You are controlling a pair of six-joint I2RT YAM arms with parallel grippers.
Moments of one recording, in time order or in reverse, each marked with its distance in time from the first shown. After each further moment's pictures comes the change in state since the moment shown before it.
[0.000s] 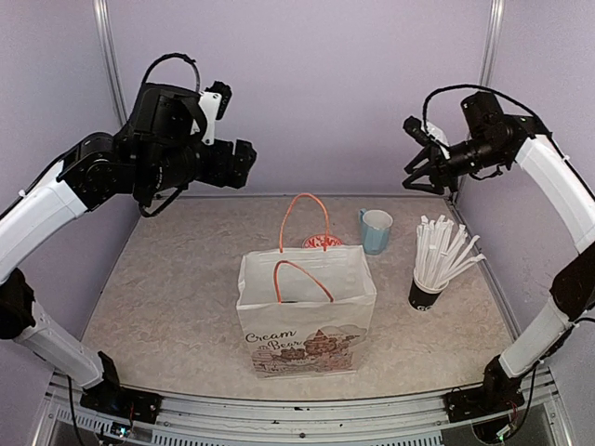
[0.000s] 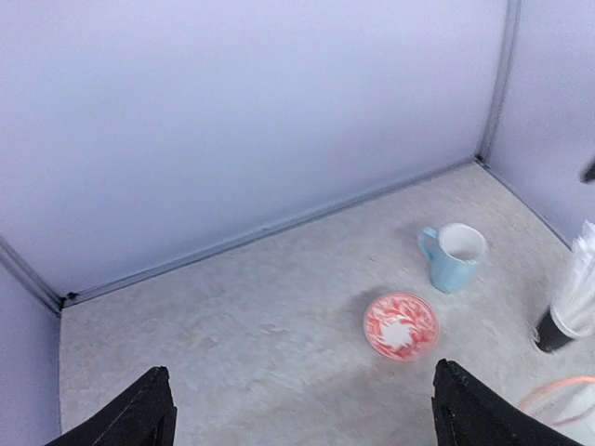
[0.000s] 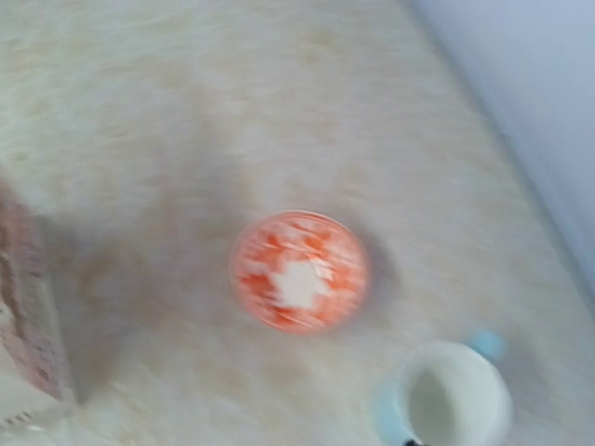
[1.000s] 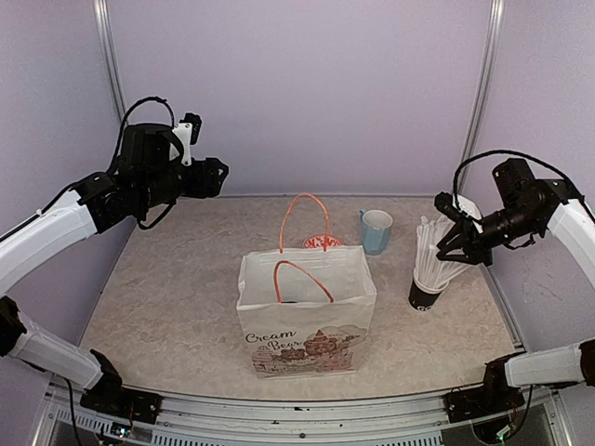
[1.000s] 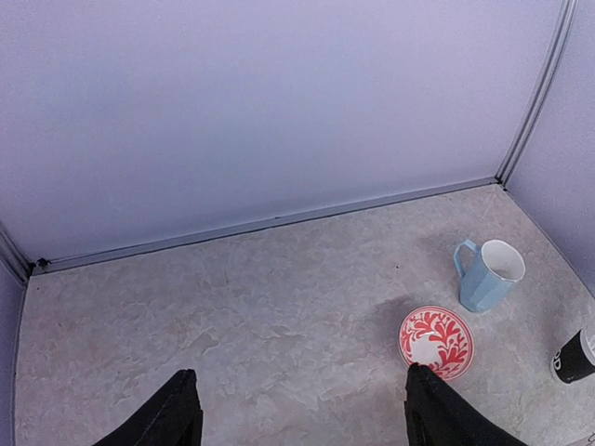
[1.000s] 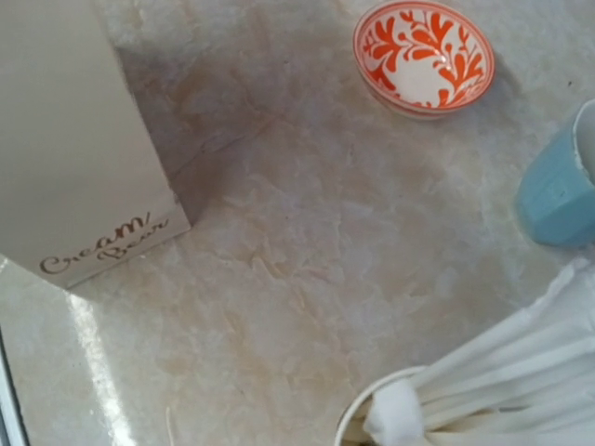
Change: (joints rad) left arm 0.388 -0.156 -0.467 0.424 0.306 -0.019; right arm -0.155 -0.475 -0.614 -0.072 0.017 -0.123
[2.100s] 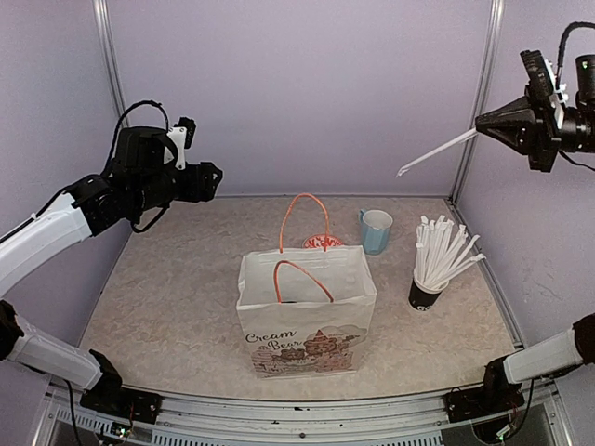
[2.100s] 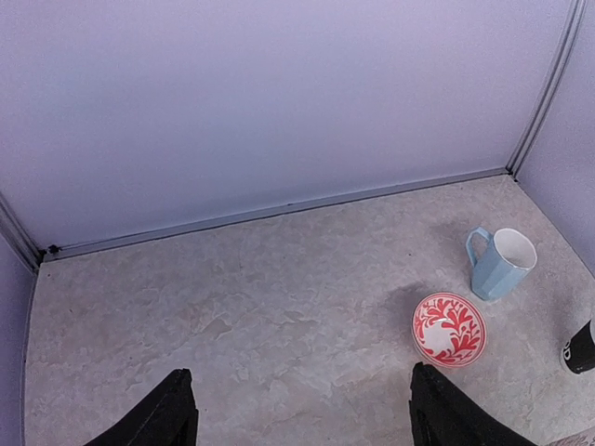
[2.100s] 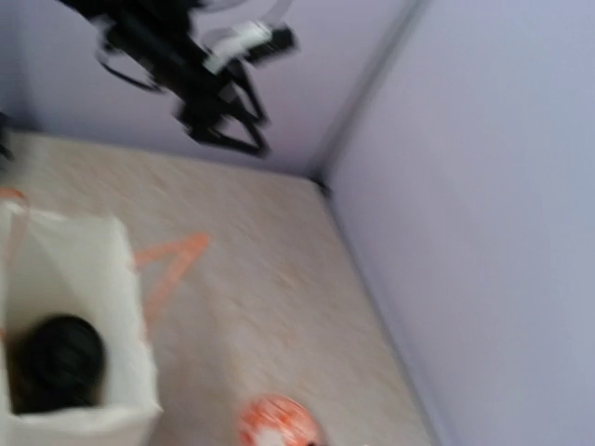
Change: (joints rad) left arm 0.014 -0.033 -0.024 -0.035 0.002 0.000; right arm -0.001 0.148 0.961 -0.187 -0.322 0.066
